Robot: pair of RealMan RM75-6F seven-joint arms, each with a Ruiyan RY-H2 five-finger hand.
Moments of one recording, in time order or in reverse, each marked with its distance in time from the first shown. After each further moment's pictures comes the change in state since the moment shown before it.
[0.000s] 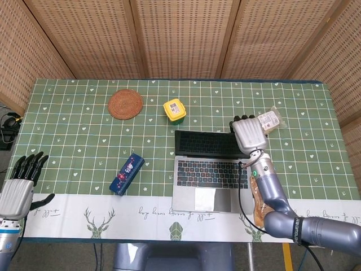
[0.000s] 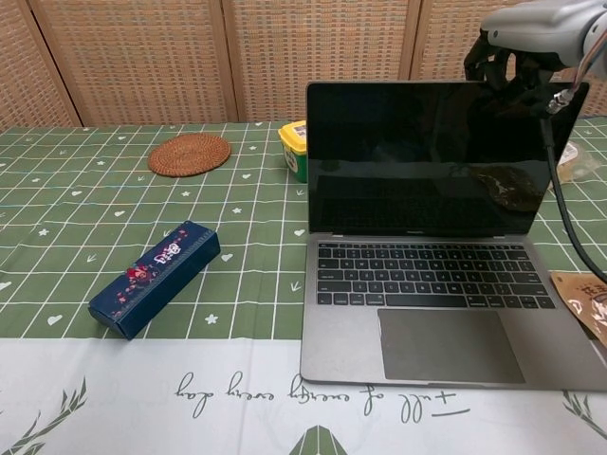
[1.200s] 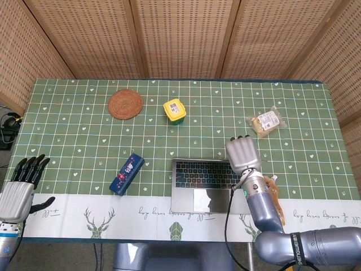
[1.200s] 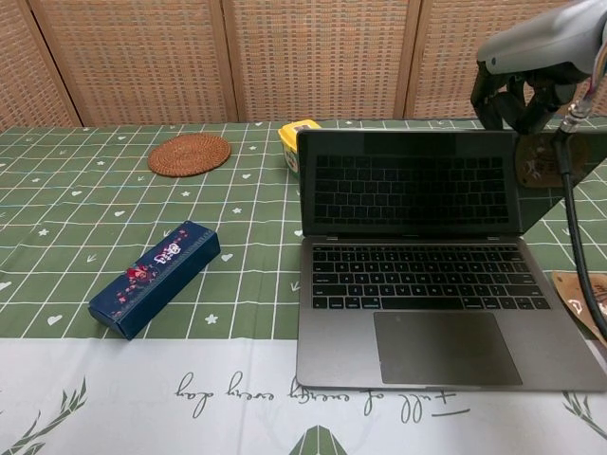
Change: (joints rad) left arm 0.008 0.032 0.020 -0.040 0.031 0.014 -0.004; right arm 0.191 0.105 -0.026 -0.426 0.479 0.237 -0.356
